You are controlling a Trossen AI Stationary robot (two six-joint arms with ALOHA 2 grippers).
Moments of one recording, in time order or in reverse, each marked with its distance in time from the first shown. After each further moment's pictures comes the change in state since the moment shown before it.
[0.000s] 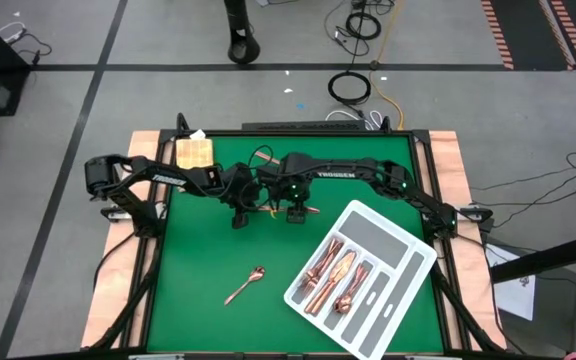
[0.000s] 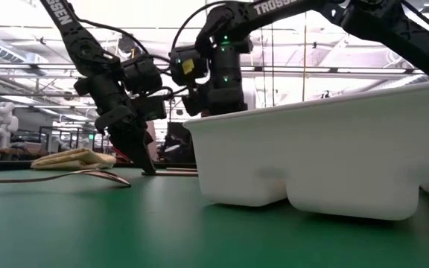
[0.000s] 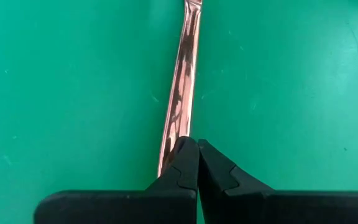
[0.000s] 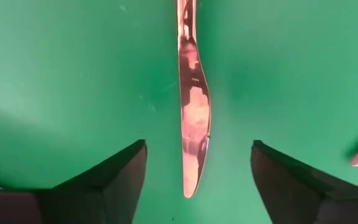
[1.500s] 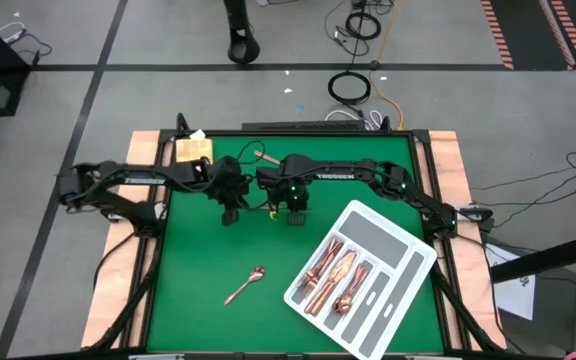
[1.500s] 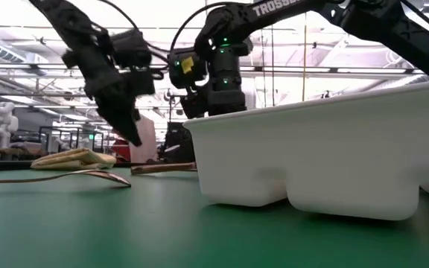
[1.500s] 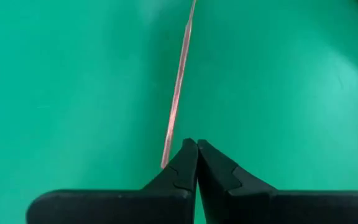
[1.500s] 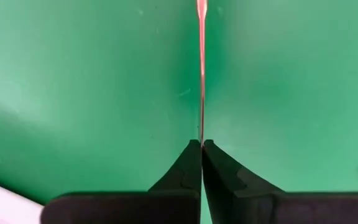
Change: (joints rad) left arm 0.003 -0.259 0.038 -0.256 -0.006 -0.074; right arm 0.014 0.008 -0.010 0.009 -0.021 -0.037
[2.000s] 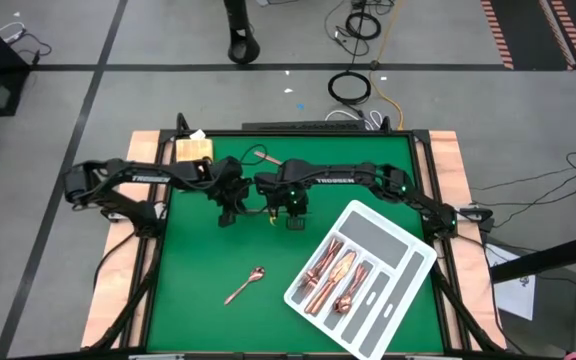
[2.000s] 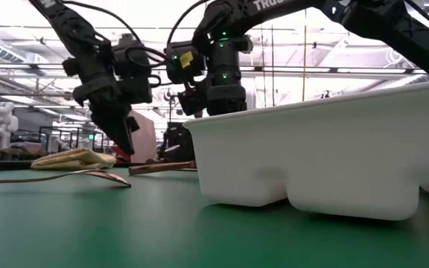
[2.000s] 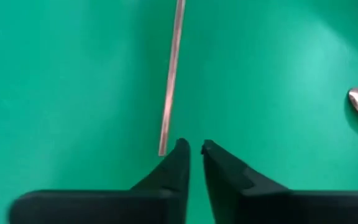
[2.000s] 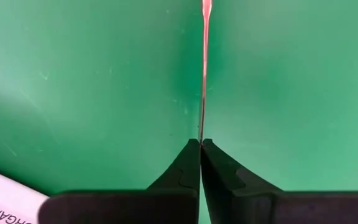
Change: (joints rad) left arm 0.036 0.049 -0.015 -0.026 0.108 0.094; right arm 0.030 -0.003 0.014 -0.010 0.002 0.023
